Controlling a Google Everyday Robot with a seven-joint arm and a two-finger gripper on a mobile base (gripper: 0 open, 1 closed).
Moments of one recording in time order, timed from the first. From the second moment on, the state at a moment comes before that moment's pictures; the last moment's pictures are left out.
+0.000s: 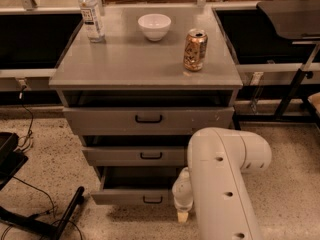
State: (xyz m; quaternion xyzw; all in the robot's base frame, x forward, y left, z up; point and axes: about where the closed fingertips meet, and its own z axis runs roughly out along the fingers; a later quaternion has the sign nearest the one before) arm 0.500 -0.109 0.162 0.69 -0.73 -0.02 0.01
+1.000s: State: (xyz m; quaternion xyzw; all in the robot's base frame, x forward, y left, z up) arm 0.500 -0.109 0.180 0.69 -0.73 -0.02 0.01
